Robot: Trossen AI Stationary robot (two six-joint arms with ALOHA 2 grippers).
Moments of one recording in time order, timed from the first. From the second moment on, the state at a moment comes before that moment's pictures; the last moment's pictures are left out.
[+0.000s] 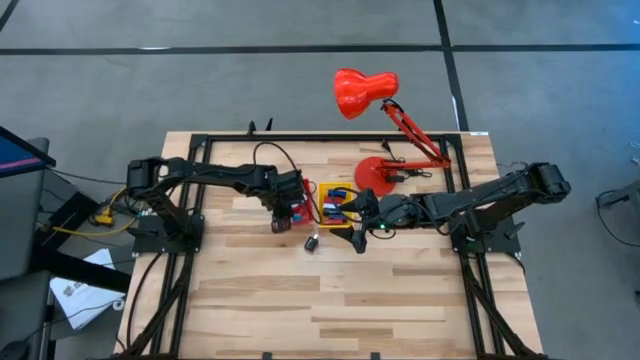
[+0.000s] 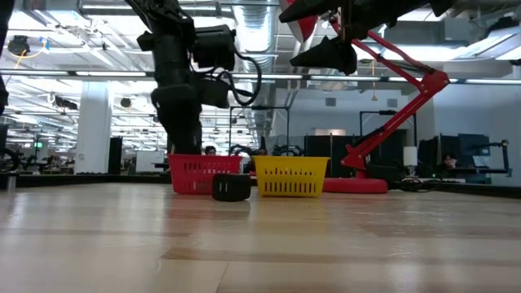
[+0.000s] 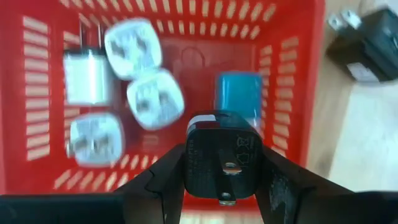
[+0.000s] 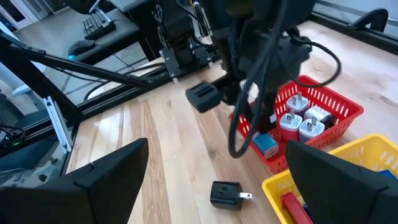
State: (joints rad) left arm 0.21 1.66 1.05 -0.68 0.01 0.02; right arm 0.17 1.37 0.84 0.15 0.26 0.46
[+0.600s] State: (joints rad) left arm 0.21 1.68 1.05 -0.65 -0.11 0.02; right arm 0.17 1.37 0.84 0.15 0.26 0.47
